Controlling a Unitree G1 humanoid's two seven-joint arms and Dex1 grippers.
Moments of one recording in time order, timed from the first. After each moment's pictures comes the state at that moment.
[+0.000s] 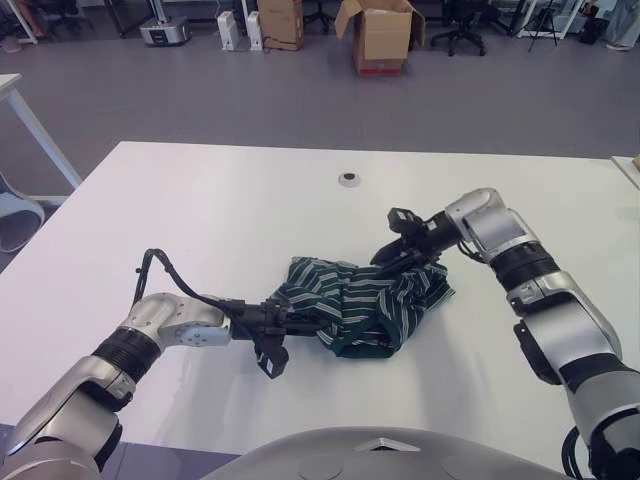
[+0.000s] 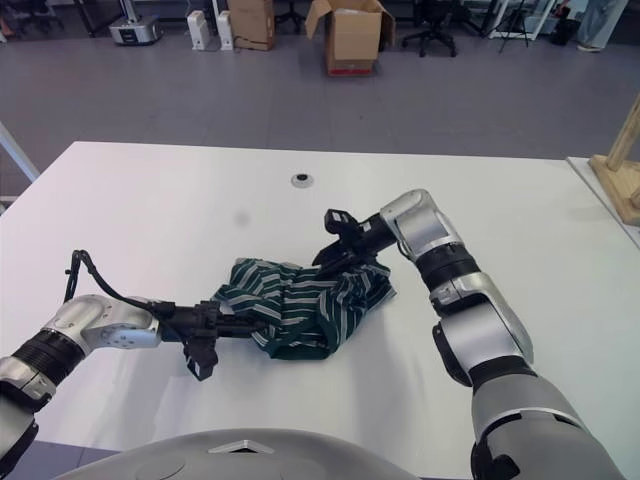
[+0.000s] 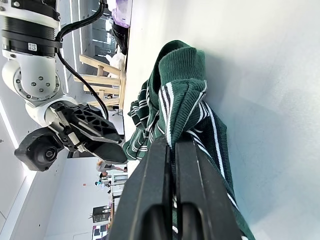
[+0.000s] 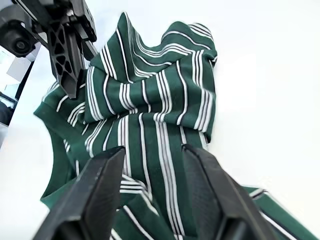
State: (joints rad) left arm -0.33 0.76 -0.60 0.35 0.83 -1.19 -0.06; right arm -0.78 -0.47 0.43 0.60 0.04 0.45 1.61
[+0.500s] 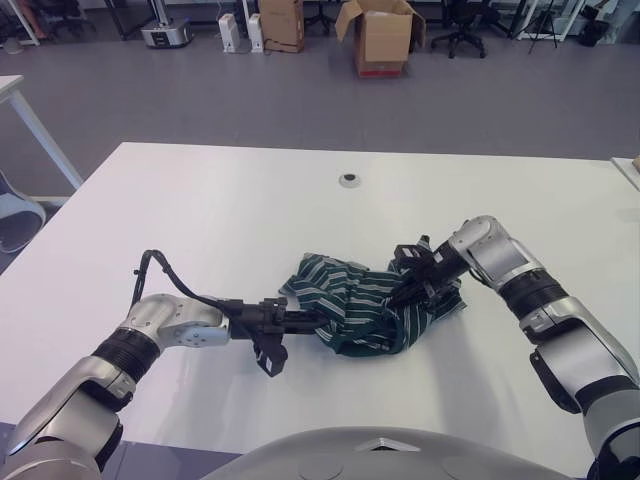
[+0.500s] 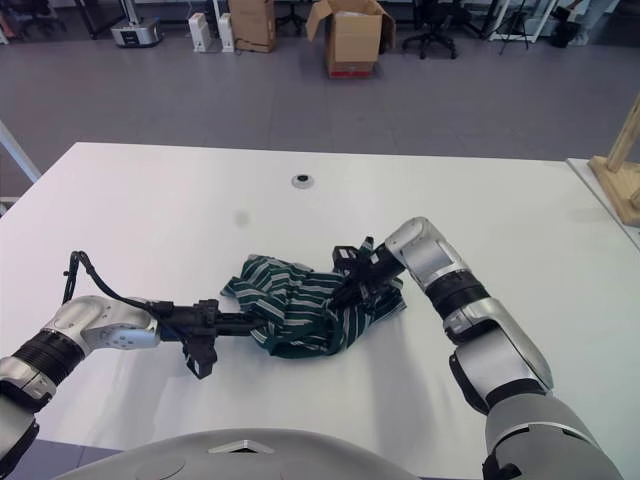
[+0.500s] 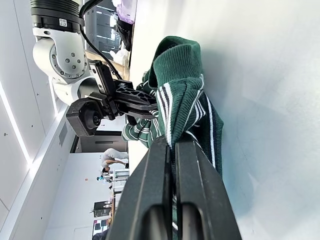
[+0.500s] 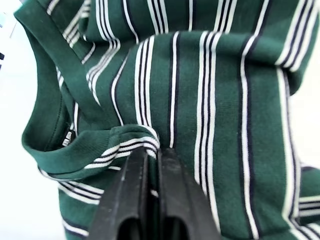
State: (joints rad) left arm -0.33 0.76 -0.60 0.39 0.84 -1.19 -0.02; right arm -0.66 -0.54 0.49 0.56 0.04 0.35 1.61
